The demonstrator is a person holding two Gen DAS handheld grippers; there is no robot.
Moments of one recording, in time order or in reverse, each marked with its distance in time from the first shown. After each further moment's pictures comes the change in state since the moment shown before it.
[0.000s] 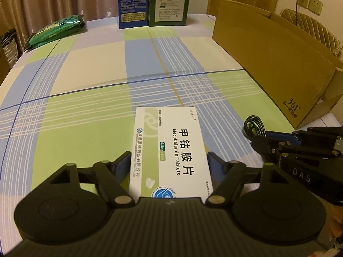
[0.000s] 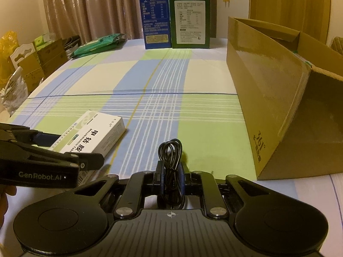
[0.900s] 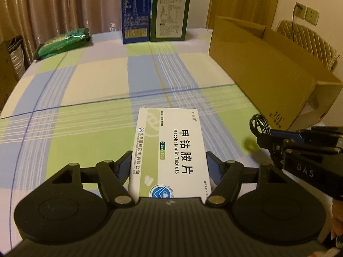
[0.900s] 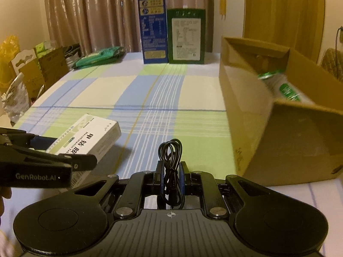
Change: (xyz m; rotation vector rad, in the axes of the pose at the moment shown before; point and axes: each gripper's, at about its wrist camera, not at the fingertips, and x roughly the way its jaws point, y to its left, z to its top) left arm -0.043 -0.014 0.002 -0.018 -0.066 0.016; right arm -0.041 0.001 0.006 -0.015 -0.061 -0.024
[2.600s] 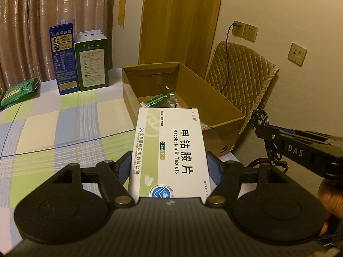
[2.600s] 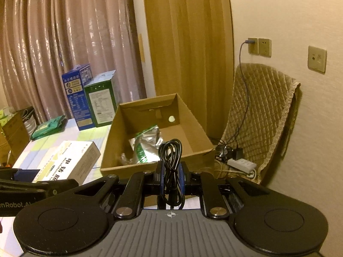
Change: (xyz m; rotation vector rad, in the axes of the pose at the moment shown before) left arm -0.097 -0.188 0.054 0.096 -0.111 -0.171; right arm -0.186 -0.146 0.022 0.242 -0.207 -0.218
